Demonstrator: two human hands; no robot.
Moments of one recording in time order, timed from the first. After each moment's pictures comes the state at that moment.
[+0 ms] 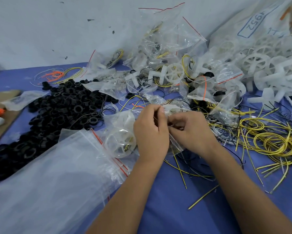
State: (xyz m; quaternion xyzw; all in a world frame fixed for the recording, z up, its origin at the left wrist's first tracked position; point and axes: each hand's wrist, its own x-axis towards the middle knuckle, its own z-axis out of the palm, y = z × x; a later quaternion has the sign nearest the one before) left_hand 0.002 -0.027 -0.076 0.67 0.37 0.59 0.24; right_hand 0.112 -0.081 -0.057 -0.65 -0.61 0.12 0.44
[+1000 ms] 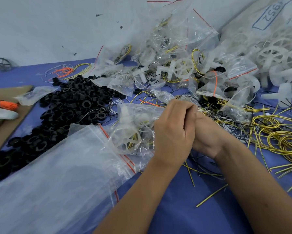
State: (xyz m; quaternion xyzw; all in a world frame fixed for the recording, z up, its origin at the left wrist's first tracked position) left_hand 0.008 -0.054 -0.061 0.73 0.25 0.61 0.19; right_hand 0.102 -0.082 -0.056 -0.47 -0.40 0.55 0.57
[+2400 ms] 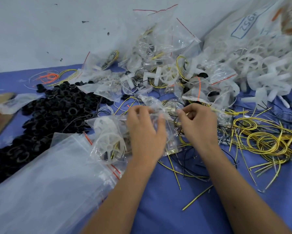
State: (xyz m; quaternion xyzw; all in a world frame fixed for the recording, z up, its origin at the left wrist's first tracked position) left_hand 0.001 -0.024 -0.079 0.74 0.42 0.48 0.20; right_hand 0.129 -0.080 -0.061 -0.78 -0.40 0.00 0.49
